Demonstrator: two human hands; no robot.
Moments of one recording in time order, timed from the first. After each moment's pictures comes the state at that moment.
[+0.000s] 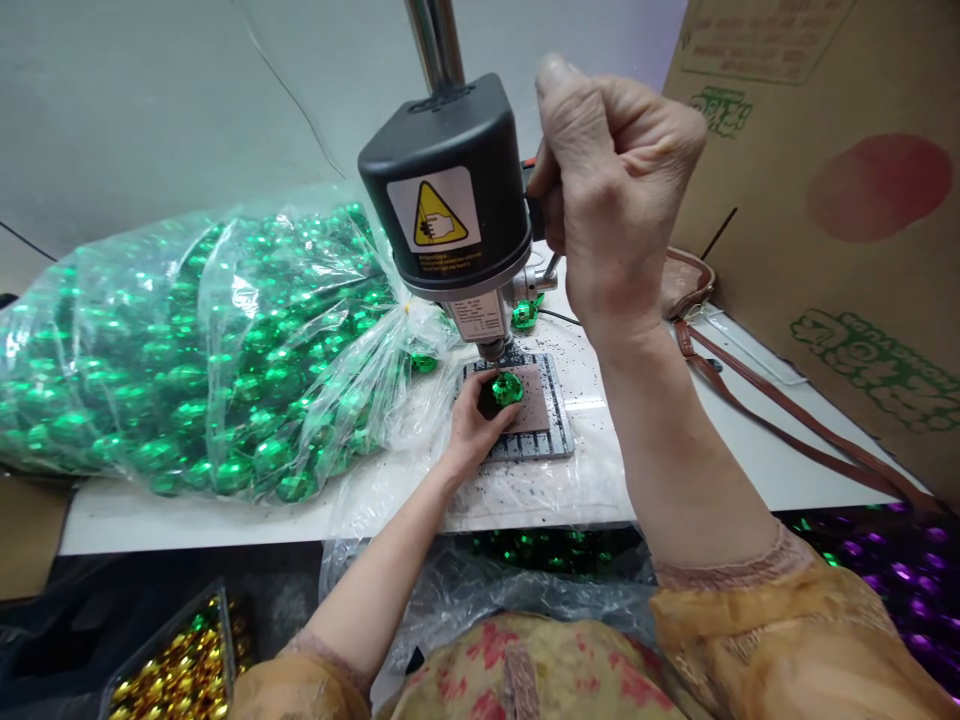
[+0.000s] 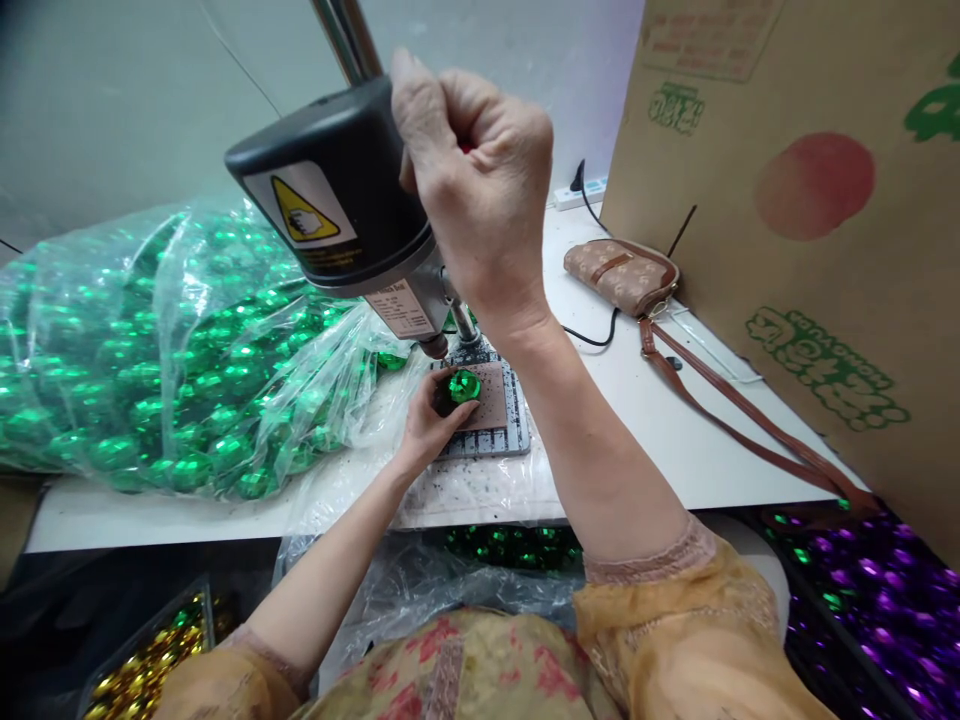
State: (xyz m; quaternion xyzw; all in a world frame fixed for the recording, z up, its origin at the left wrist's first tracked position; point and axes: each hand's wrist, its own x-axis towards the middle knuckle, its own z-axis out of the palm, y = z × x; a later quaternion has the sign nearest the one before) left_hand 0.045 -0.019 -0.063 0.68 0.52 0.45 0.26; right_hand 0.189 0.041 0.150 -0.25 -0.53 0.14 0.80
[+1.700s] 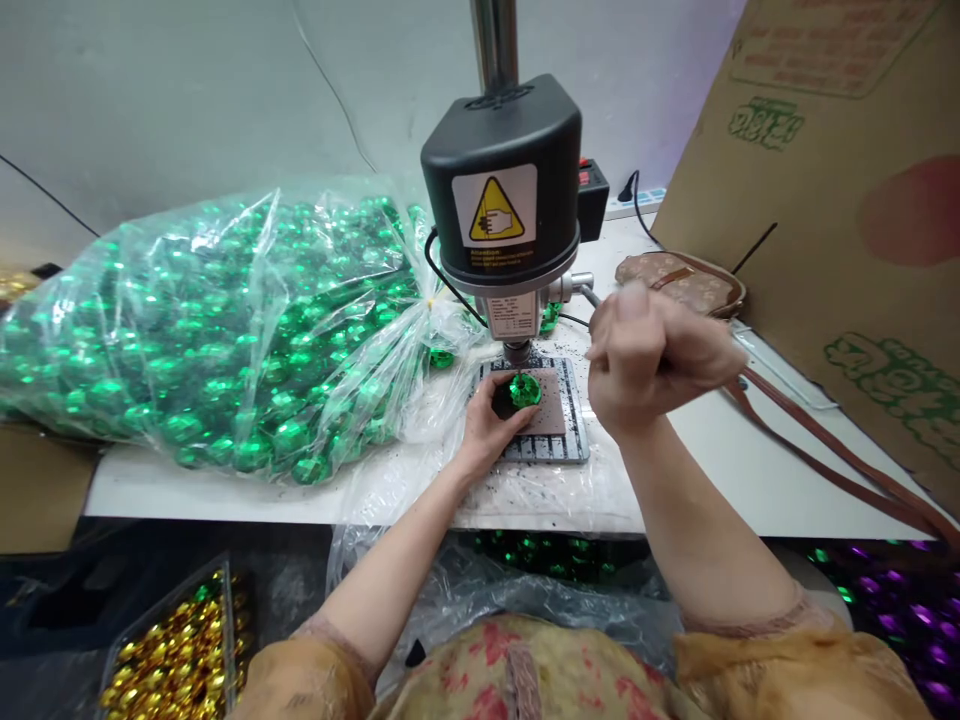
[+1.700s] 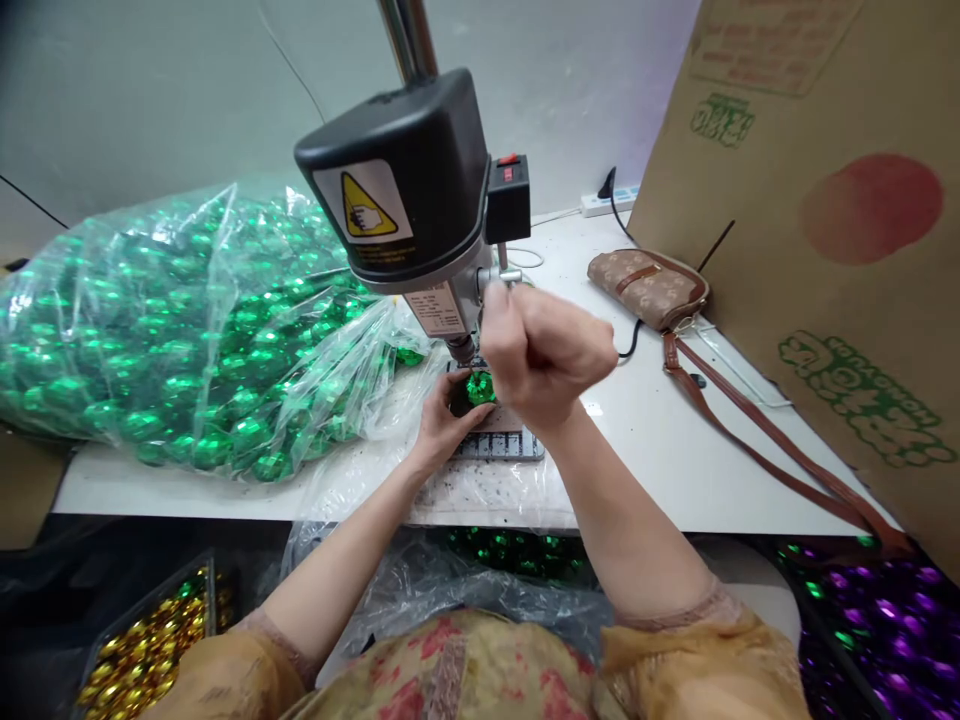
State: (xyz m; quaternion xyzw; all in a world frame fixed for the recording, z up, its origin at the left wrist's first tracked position) left_hand 0.048 -0.021 -0.067 0.64 0.51 0.49 0.29; right_hand 0.192 -0.005 0.078 -0.21 -0.55 0.02 0.81
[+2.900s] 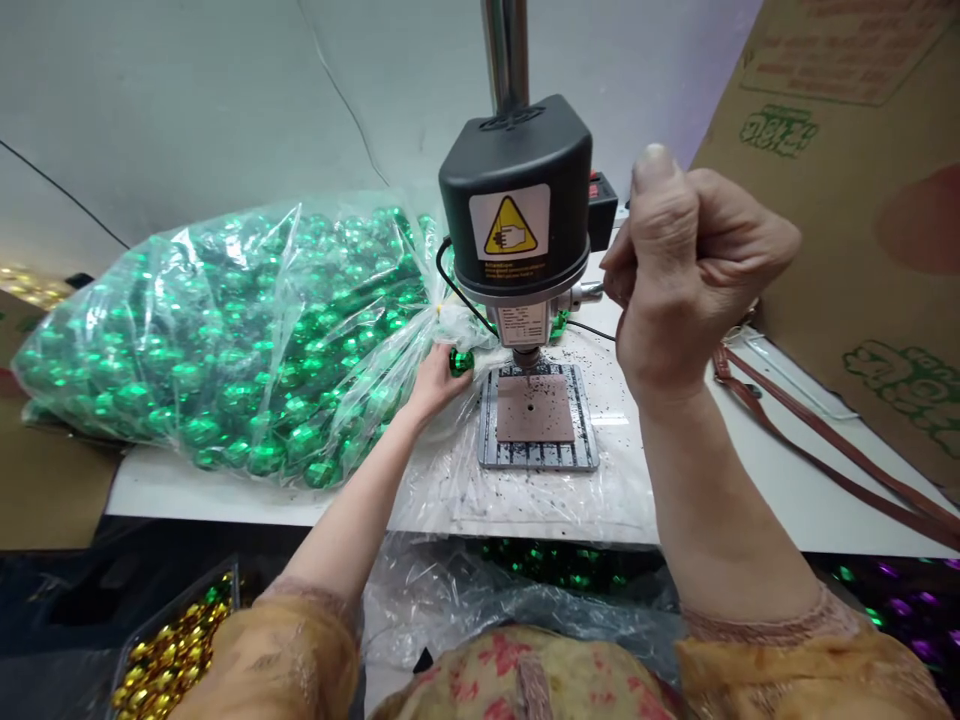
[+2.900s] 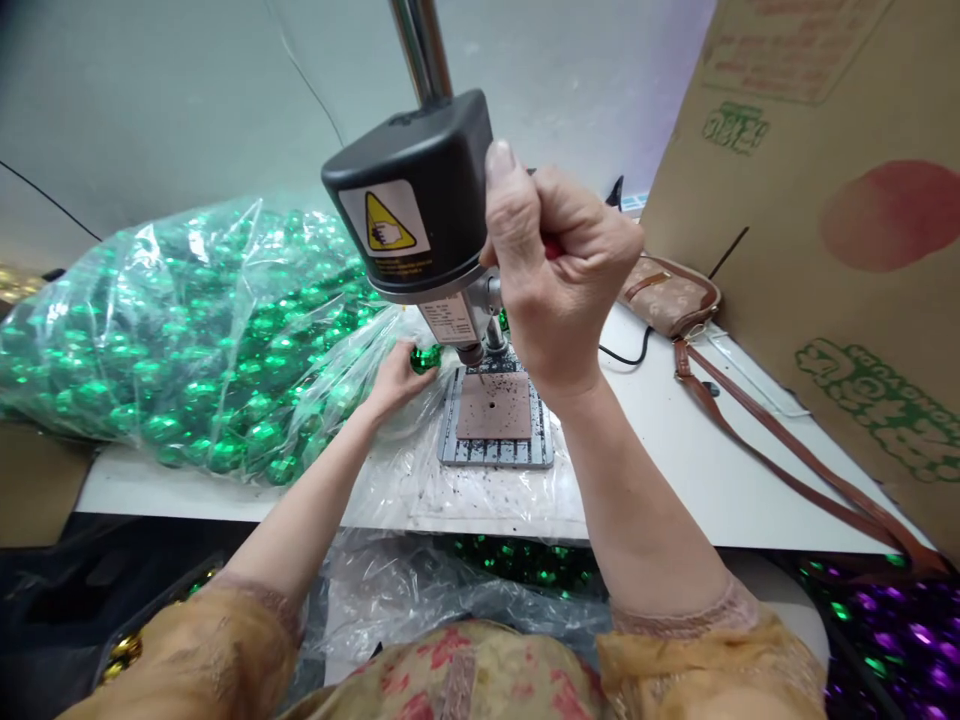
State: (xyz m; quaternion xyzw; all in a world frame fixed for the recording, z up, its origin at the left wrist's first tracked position) left_hand -0.050 0.049 -0.030 0.72 0.64 0.26 0.06; right_hand 0.191 0.010 0.125 -0.24 -0.52 0.06 0.82
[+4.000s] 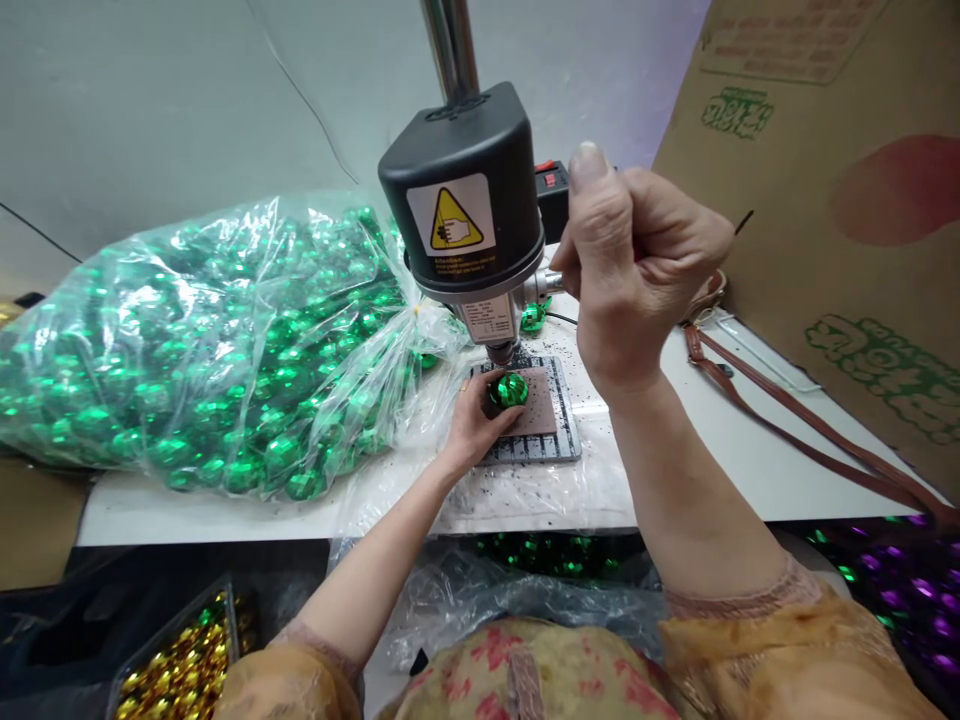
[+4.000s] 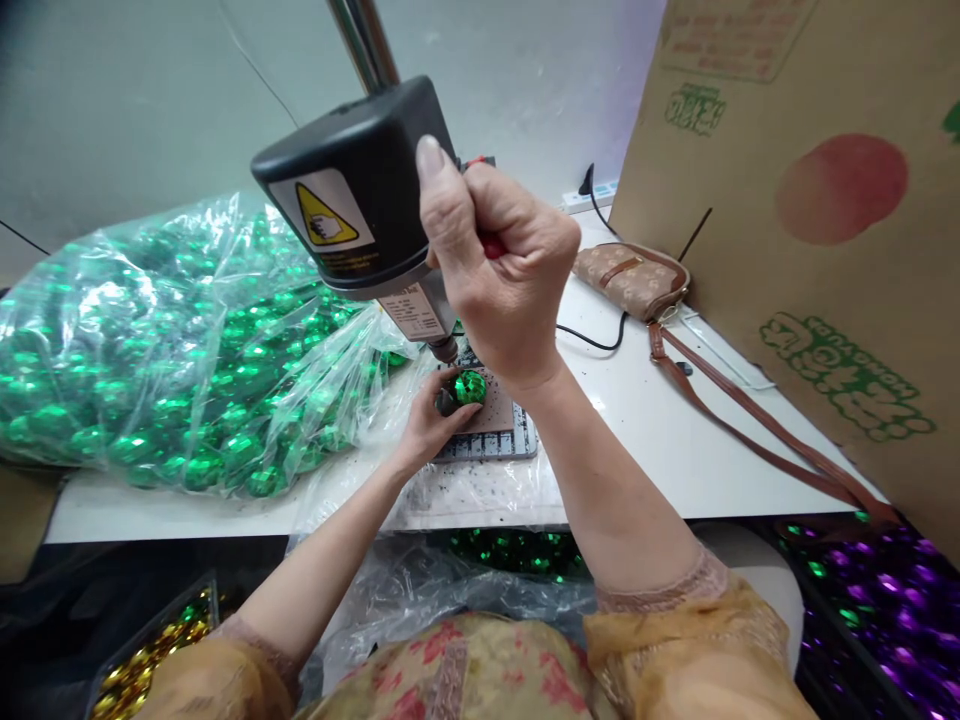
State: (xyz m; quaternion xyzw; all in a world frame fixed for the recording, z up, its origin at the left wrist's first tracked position) left_hand 0.033 -0.017 -0.053 0.71 0.52 0.42 0.23; right_hand 0.187 0.000 0.128 -0.21 -0.51 0.10 0.83
